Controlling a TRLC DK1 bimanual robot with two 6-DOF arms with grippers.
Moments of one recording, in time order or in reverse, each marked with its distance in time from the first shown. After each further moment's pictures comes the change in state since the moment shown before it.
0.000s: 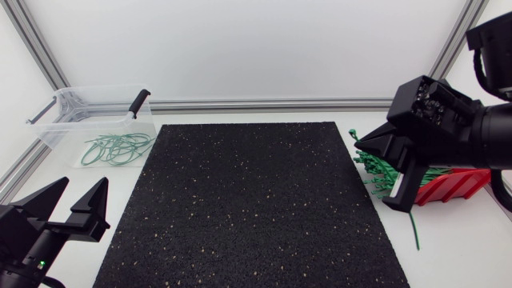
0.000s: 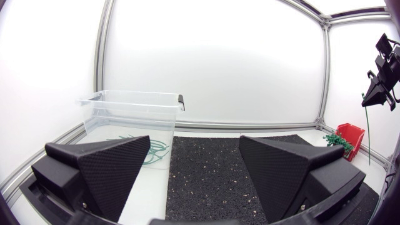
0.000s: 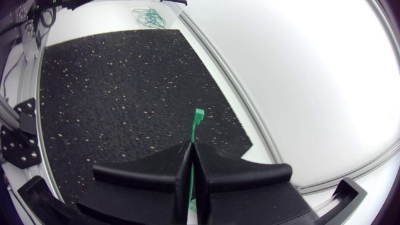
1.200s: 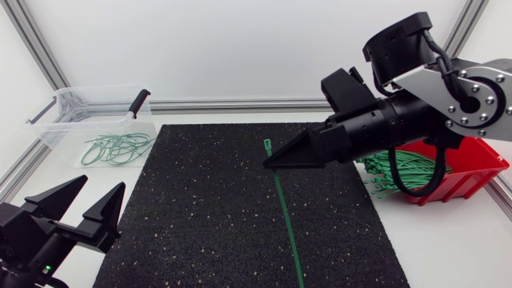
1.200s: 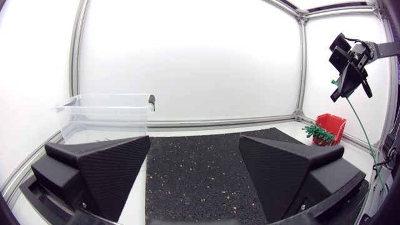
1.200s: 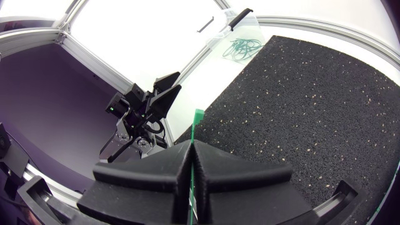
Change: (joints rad) left arm -0.074 0.038 0.019 0.010 0.088 0.028; right arm 0.004 0.361 0.066 0.222 -0.894 0.800
